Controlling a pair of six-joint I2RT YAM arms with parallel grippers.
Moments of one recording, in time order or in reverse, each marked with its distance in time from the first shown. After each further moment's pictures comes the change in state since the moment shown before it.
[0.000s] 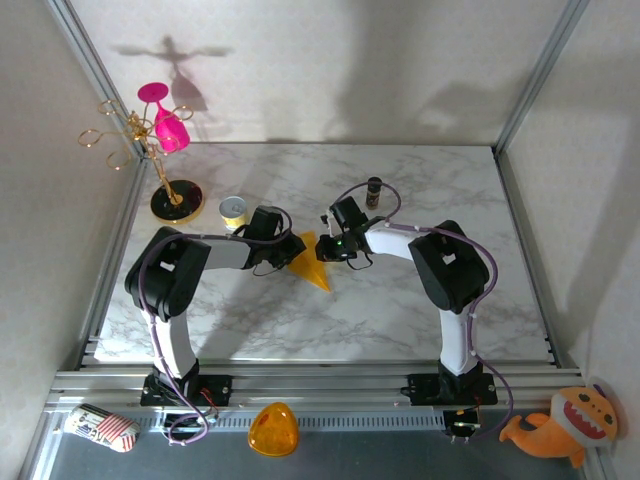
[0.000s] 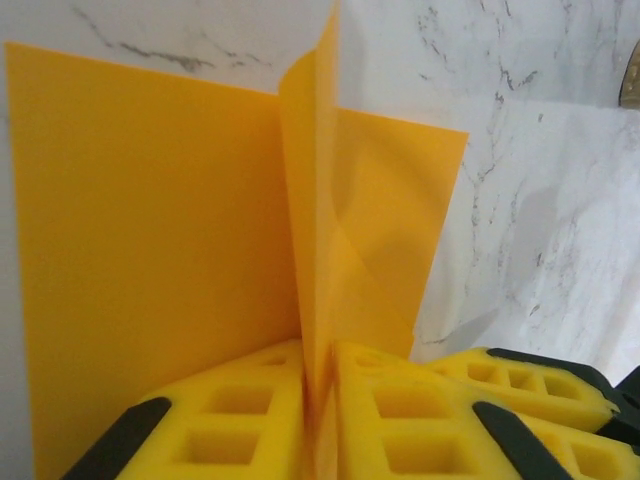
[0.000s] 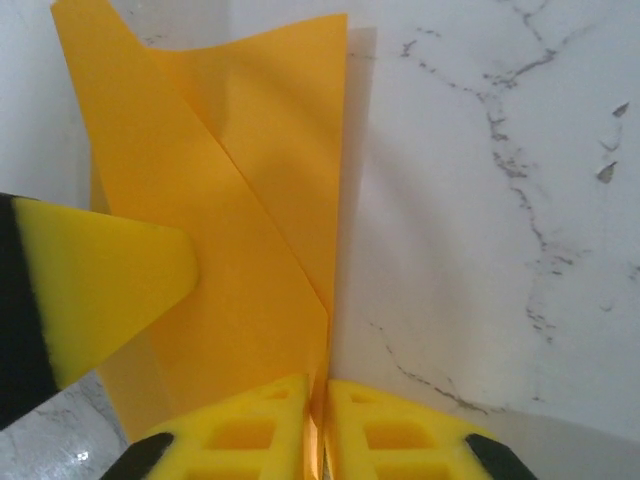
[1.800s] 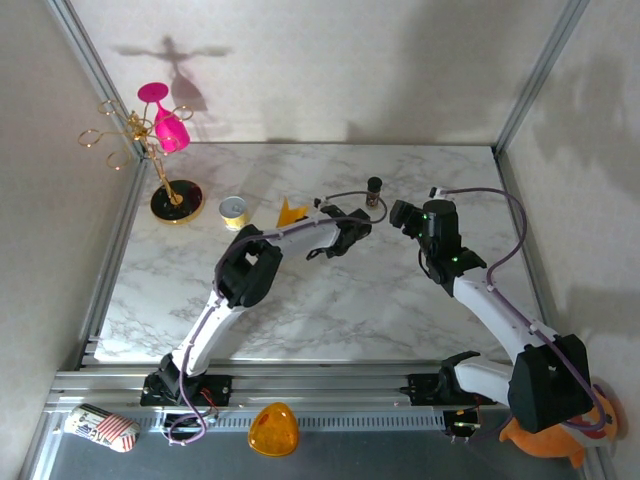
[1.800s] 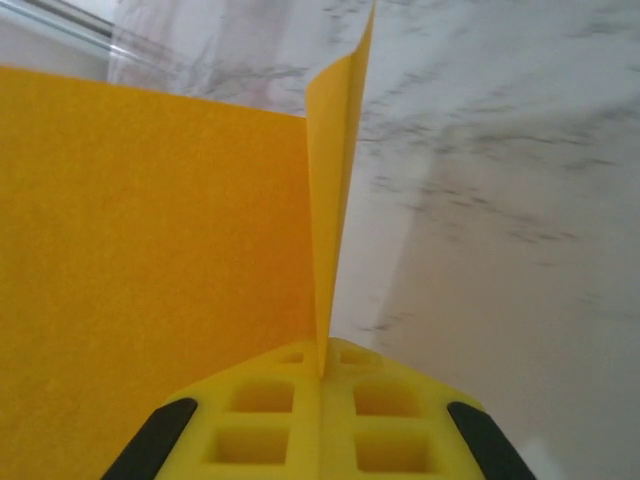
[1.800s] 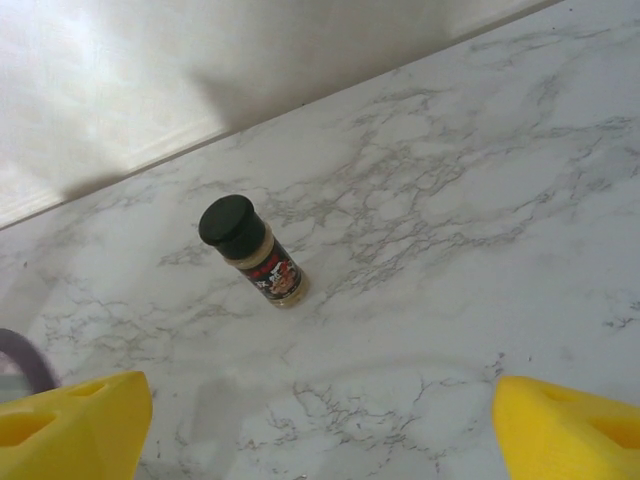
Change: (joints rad) left arm -0.380 0.542 1.032 -1.258 -1.339 0.426; right arm -0.276 -0.845 -0.476 0.199 0.587 0.089
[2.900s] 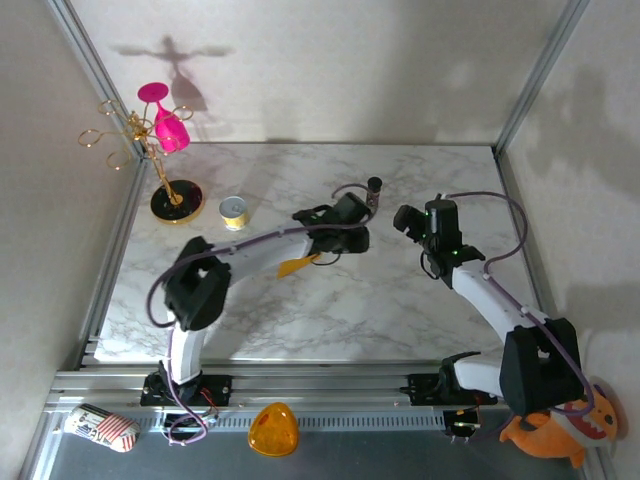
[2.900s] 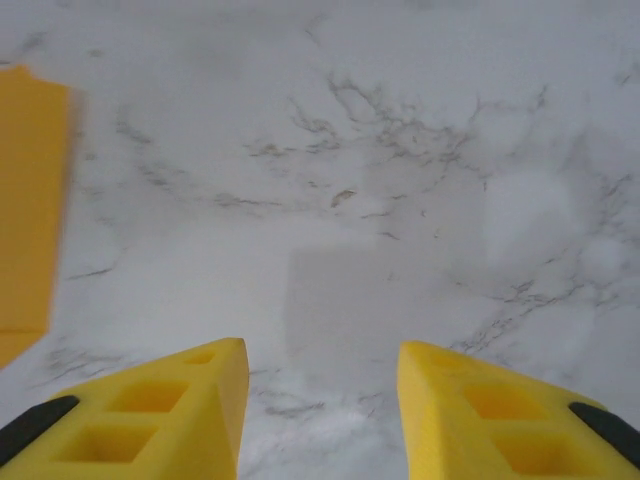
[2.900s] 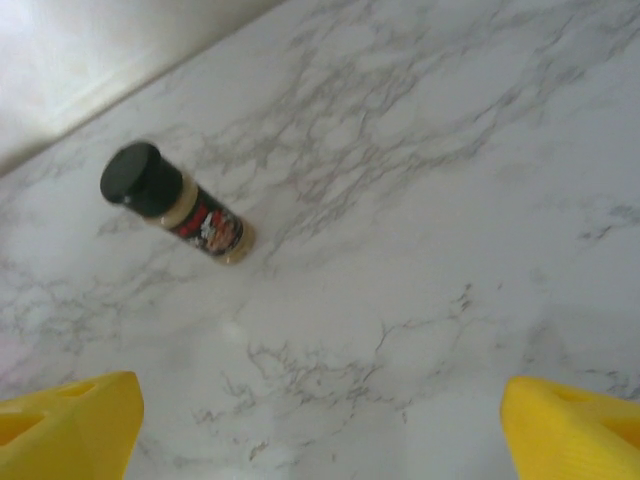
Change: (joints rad) left arm -0.006 -0.505 -0.439 0.645 0.907 -0.131; right arm -0.074 0.102 0.000 -0.060 -0.095 0.096
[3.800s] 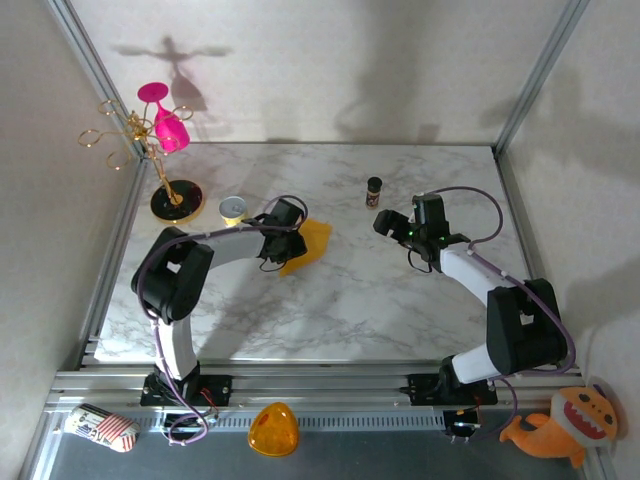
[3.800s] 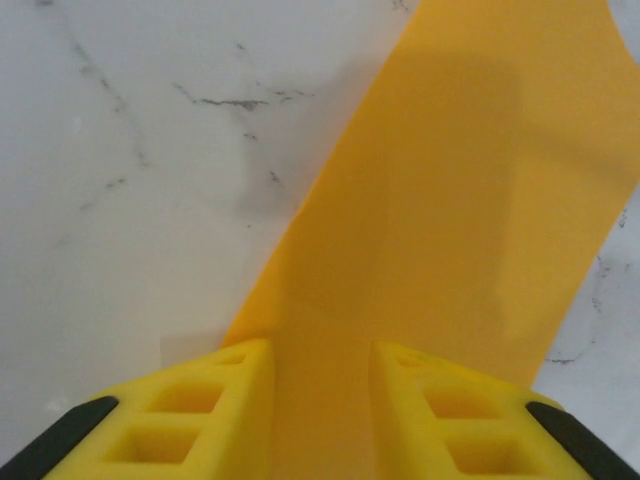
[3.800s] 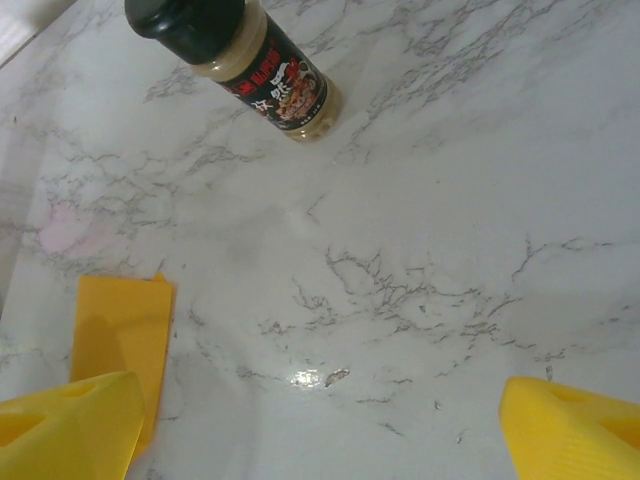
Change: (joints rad) left arm 0.286 -0.029 -0.382 0.187 0.100 -0.102; right arm 0.000 0.198 0.073 0.000 -0.277 0.005
